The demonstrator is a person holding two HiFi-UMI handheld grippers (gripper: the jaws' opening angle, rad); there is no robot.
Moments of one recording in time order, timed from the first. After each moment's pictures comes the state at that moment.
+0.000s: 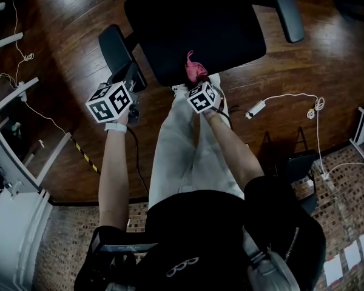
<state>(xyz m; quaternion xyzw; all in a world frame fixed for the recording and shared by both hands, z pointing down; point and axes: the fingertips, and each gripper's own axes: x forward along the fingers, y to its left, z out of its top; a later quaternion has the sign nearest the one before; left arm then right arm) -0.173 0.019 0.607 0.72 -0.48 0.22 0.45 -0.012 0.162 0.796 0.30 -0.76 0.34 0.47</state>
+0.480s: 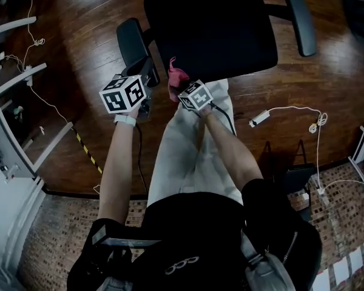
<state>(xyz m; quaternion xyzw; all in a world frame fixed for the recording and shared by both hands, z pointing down) -0.169 0.019 0.607 0.72 -0.48 0.22 0.45 -0.132 0.173 0.765 0.15 -0.82 0.46 0.30</state>
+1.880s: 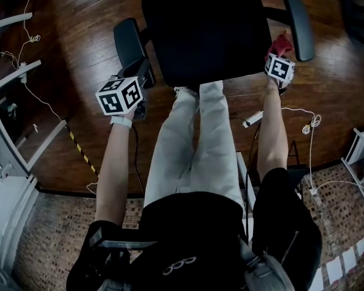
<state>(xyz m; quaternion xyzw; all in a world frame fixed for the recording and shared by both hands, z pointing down) -0.170 0.020 0.604 0.72 -0.48 0.22 0.45 0.324 -0.022 0.752 0.62 -0.56 0.32 0.45</state>
